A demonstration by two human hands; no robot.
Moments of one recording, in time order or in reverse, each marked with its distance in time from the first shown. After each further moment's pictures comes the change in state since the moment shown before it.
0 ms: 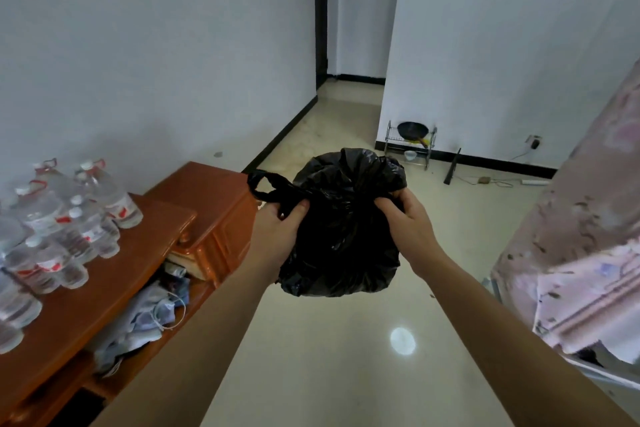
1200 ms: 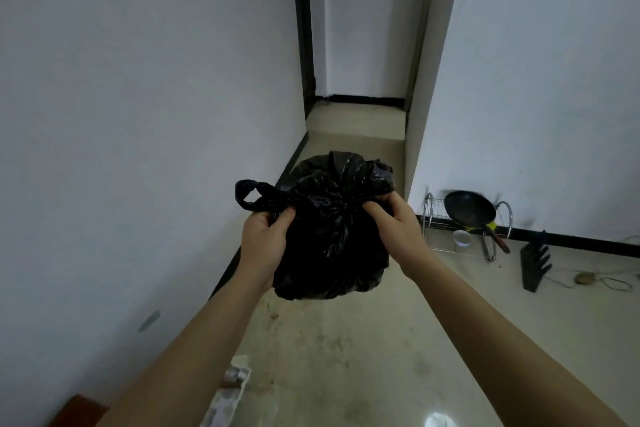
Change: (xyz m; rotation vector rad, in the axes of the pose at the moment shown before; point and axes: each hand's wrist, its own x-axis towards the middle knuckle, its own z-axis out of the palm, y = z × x) left_hand 1.125 -0.045 0.128 -0.087 -0.011 -0.094; right_hand 1.103 0.040 0.246 0.041 0.051 0.047
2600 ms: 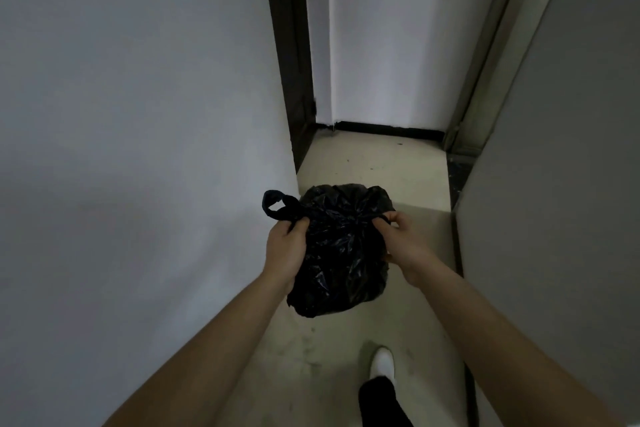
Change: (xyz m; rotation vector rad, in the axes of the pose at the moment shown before) left_hand 1.180 -0.032 0.363 0.022 -0.023 -0.234; right_hand 1.230 0.085 0.091 -0.016 -0.013 0.327
